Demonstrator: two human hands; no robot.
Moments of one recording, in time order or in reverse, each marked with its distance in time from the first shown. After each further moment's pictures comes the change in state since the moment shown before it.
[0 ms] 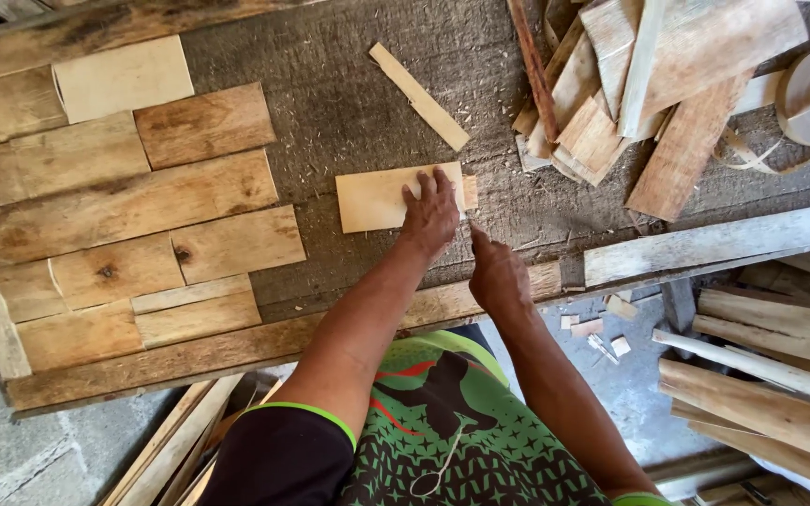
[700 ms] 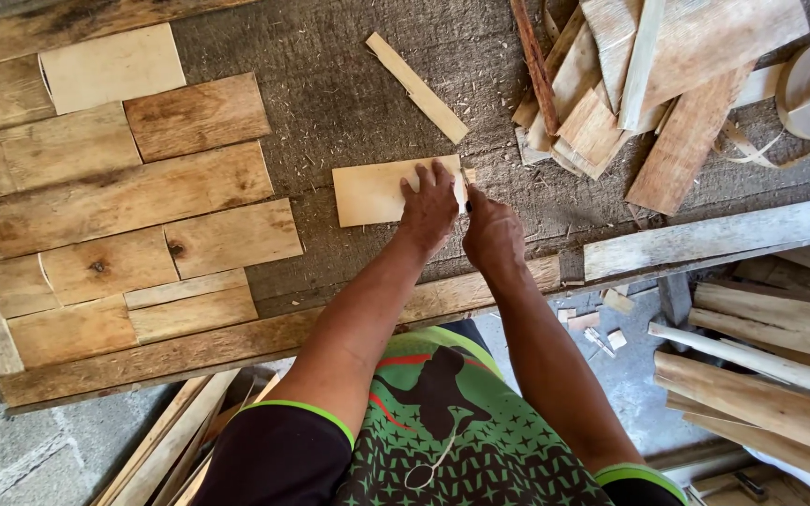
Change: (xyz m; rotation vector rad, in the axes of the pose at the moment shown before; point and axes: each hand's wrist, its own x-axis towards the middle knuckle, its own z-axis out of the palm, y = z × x) left_hand -0.005 0.001 0.001 -0.126 0.132 -0.014; right_hand 0.044 -0.020 -0.025 0.029 0.044 0.021
